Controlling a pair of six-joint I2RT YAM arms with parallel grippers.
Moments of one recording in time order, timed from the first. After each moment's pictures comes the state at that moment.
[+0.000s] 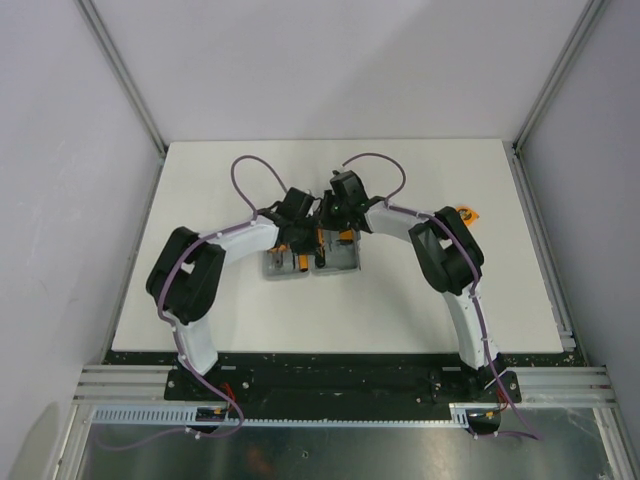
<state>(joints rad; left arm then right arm) -0.55 1.86 1.15 -0.34 0.09 -0.65 0.62 2.23 1.58 -0.08 -0.16 0.75</state>
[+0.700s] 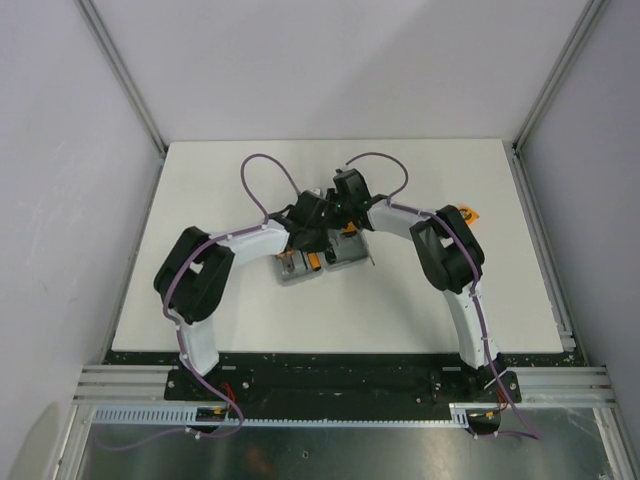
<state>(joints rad) -0.63 1.90 1.16 -0.25 -0.02 -0.67 0.60 2.24 1.59 -0.08 -0.20 0.77</state>
